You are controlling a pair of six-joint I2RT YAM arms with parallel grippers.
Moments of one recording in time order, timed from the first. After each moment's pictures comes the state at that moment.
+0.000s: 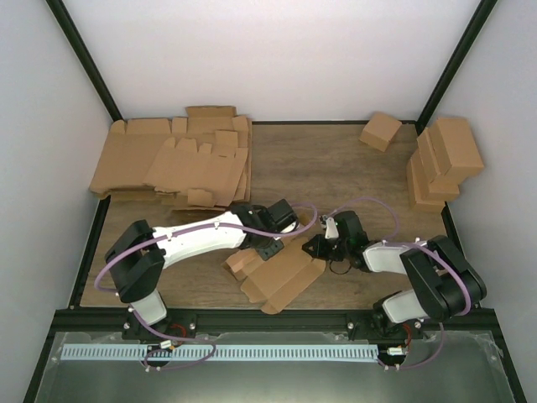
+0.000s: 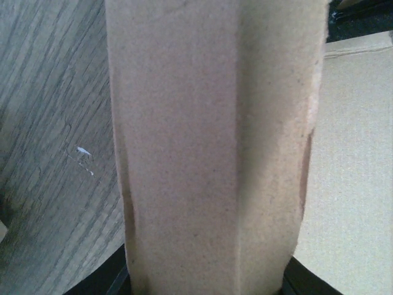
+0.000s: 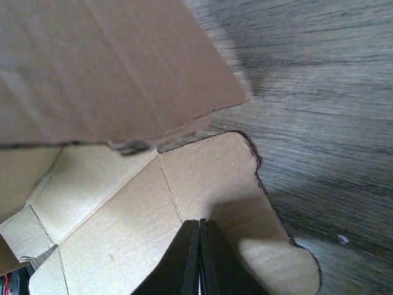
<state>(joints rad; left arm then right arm) -1.02 1.70 1.22 -0.79 -0.17 -0.01 0.45 1.42 0.33 0.24 -0.51 0.63</state>
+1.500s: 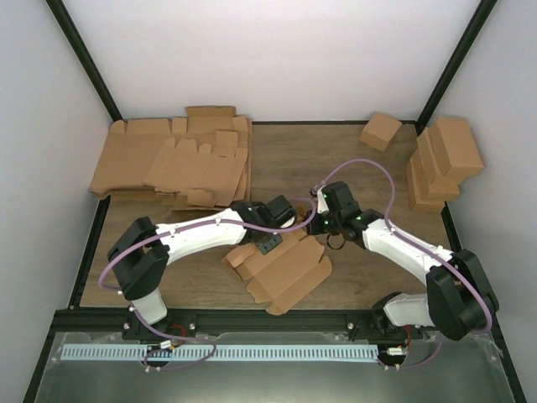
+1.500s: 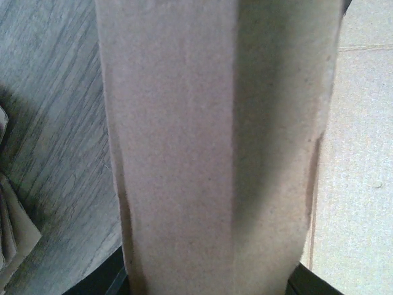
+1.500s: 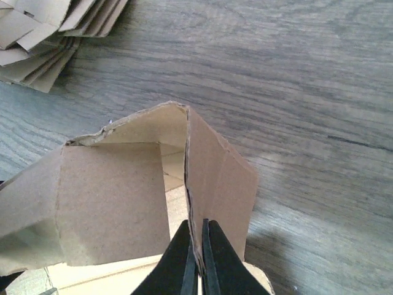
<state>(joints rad) -0.99 1.73 1.23 -0.75 -0.23 0.00 0.53 1.29 0.72 -0.27 -0.21 0.37</state>
